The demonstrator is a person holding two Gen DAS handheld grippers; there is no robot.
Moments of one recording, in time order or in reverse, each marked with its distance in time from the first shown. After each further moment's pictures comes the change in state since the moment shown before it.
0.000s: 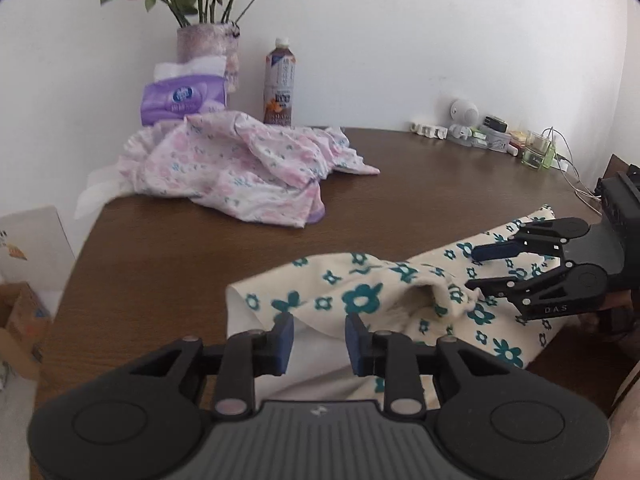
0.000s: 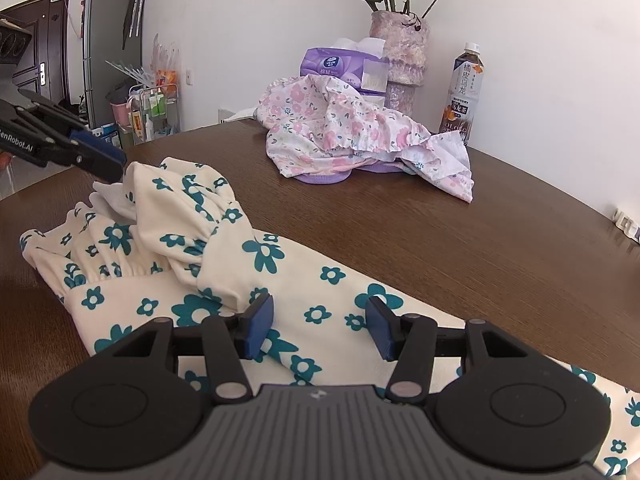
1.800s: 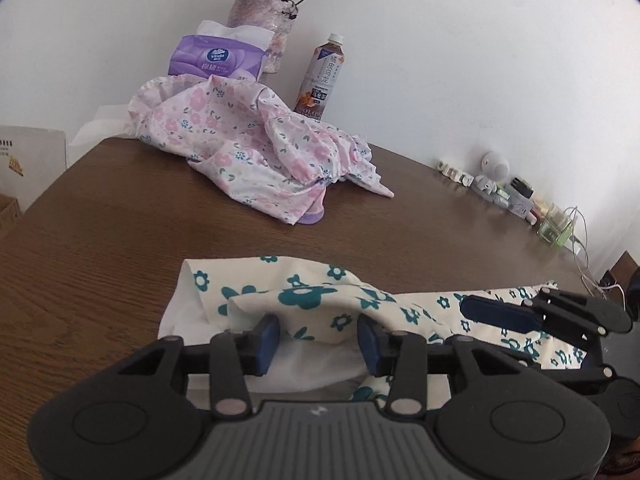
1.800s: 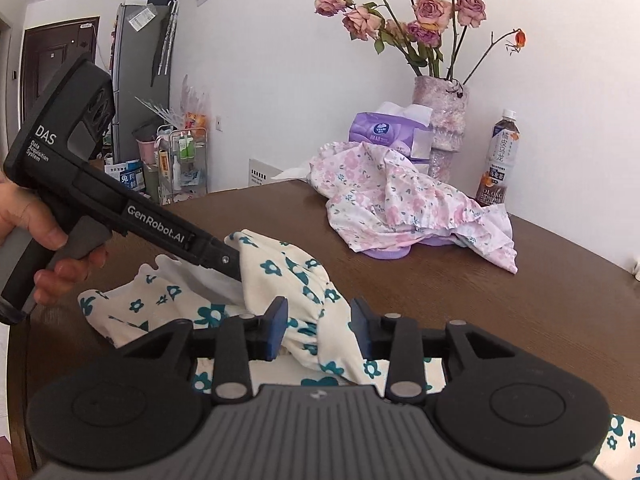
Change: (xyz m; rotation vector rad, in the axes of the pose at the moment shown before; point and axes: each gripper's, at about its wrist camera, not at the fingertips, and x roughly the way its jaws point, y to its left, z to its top) left arm 0.035 -0.009 -0.005 -0.287 -0.069 -0.012; right arm -0.019 0.058 0.024 -0.034 -0.154 0.047
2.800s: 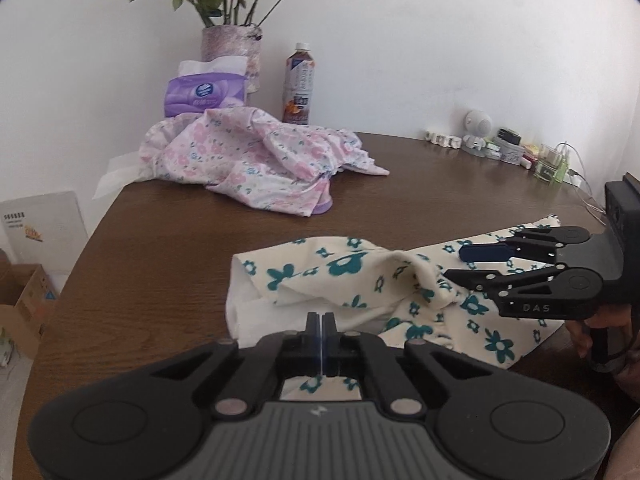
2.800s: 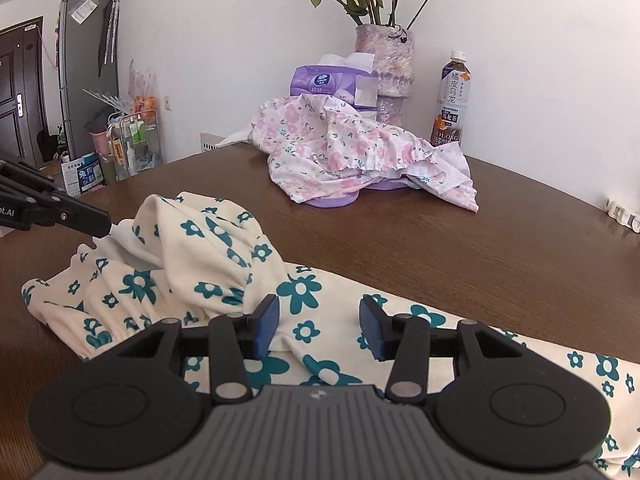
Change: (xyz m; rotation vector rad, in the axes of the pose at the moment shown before) left arm -0.055 0.002 -0.018 0.233 0.004 0.080; right arm 0.019 -0.025 -0.017 0.115 0.106 -0.109
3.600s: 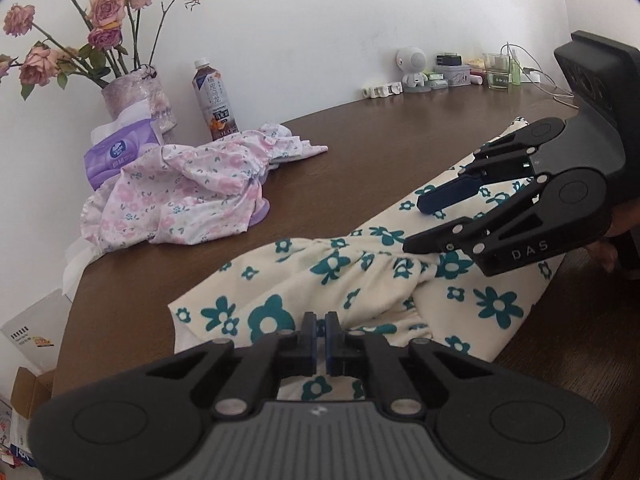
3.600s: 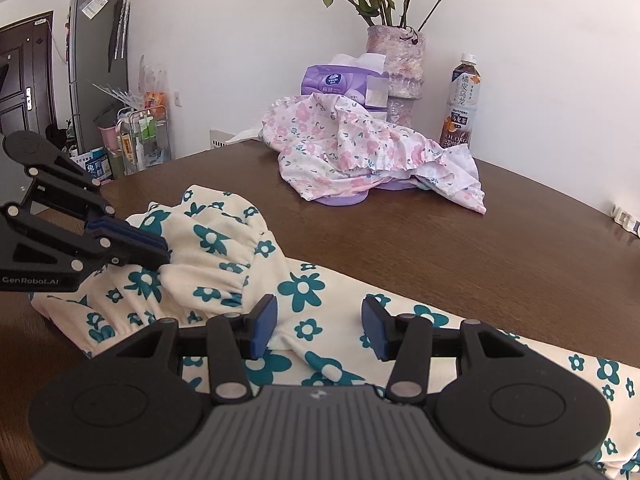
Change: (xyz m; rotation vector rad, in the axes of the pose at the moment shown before) left arm 0.042 -0.065 -0.007 0.391 0.025 0.024; right arm -0.002 0.003 -0.002 -0.028 0.001 0.020
